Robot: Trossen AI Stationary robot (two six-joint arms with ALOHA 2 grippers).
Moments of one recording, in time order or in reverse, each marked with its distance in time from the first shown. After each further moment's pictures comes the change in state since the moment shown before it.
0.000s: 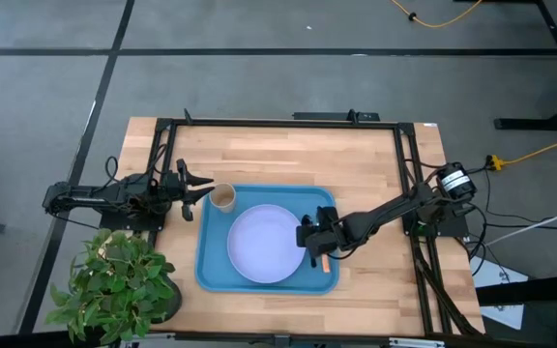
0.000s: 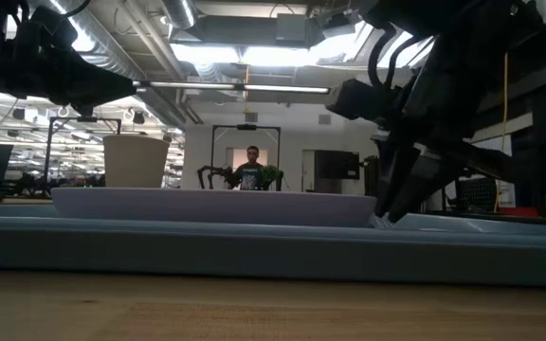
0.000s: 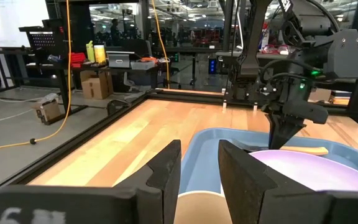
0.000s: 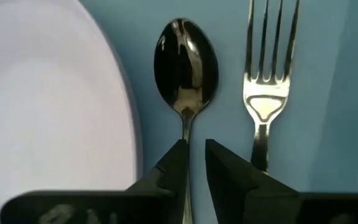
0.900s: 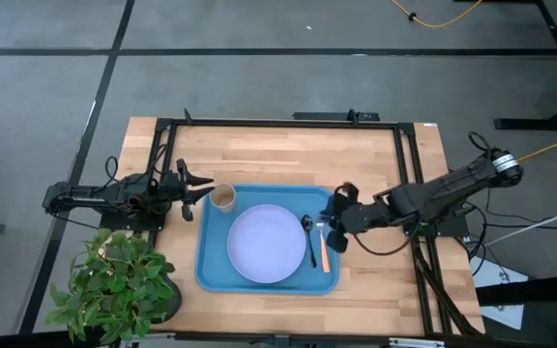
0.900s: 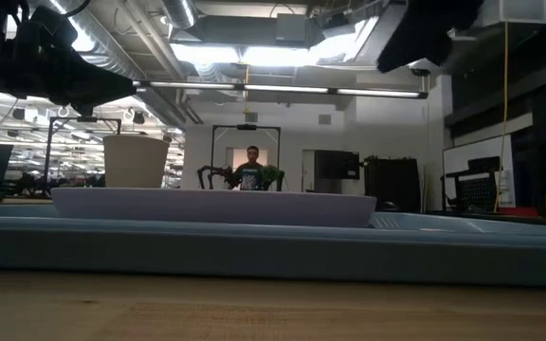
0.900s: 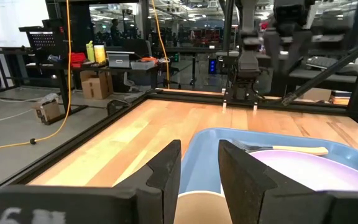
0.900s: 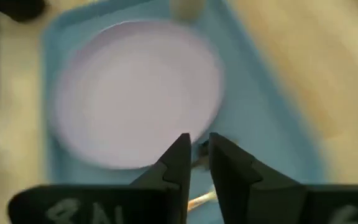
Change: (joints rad) left arm 0.000 0.000 0.000 0.000 0.000 0.000; right arm -0.007 -0.476 -0.005 -0.076 0.037 -1.212
